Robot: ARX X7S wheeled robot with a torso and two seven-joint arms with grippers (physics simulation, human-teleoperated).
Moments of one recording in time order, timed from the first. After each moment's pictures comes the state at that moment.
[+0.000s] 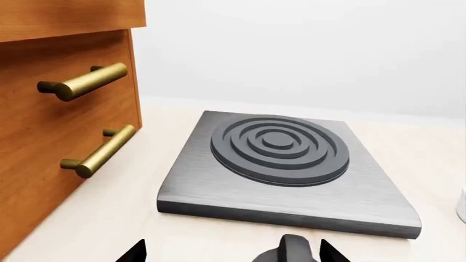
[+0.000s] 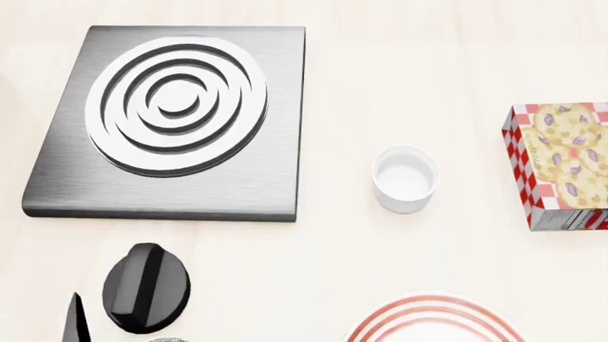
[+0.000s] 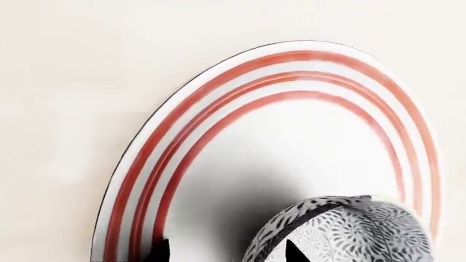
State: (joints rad) left arm 0.15 -0.35 0.23 0.59 -0.30 -0.14 -0.48; right arm 0.81 1.26 -1.34 -0.81 0.04 0.87 -0.34
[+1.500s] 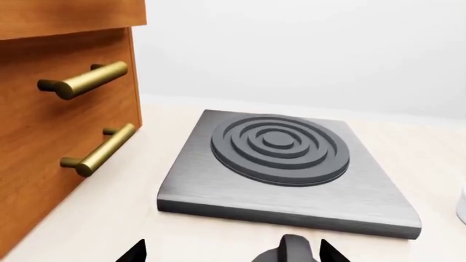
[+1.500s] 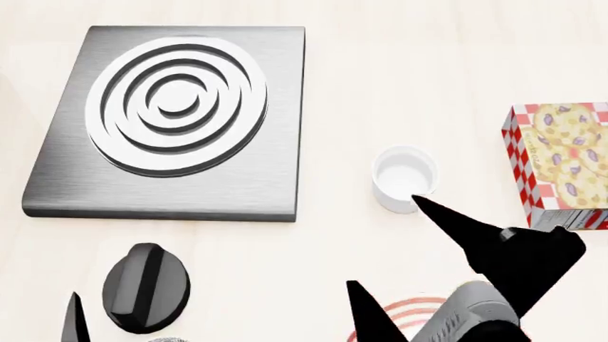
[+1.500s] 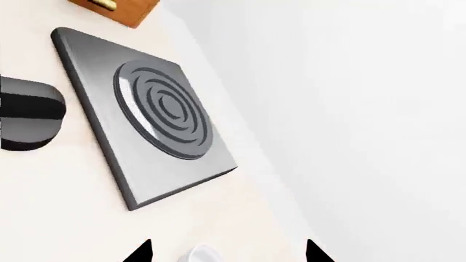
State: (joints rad) left arm 0.14 -0.37 0.24 0.59 -0.32 -0.14 -0.50; right arm 1.08 1.34 -1.28 -0.86 0.44 0.41 0.42
